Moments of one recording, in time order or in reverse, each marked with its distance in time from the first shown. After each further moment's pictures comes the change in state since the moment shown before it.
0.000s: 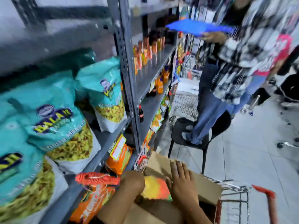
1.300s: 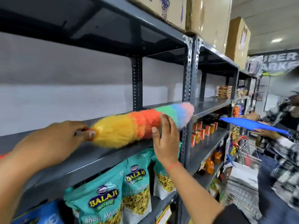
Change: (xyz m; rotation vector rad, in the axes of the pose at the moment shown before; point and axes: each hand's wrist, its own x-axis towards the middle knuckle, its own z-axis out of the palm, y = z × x) left_hand -0.353 -0.254 -0.166 -0.324 1.193 -0.390; right_hand 0.083 -0.235 -0.302 0.863 0.836 -0.710
